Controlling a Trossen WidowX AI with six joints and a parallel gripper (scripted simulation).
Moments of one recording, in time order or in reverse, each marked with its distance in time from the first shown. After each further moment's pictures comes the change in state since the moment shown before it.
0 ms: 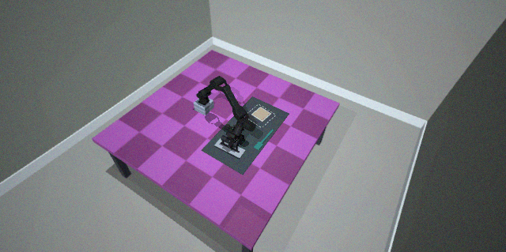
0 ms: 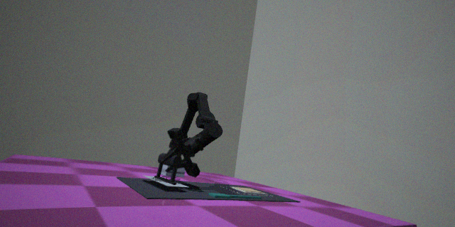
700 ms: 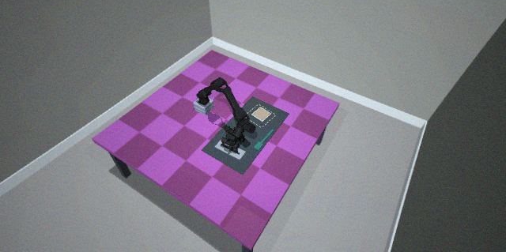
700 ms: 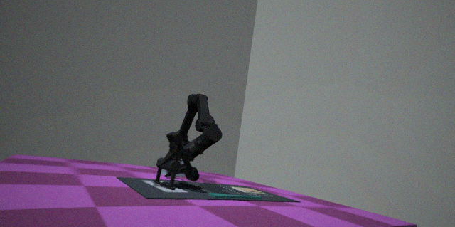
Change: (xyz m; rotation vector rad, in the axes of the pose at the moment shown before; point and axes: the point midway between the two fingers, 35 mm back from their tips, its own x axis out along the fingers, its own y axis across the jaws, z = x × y) arm 0.011 -0.010 -0.003 0.012 0.001 0.003
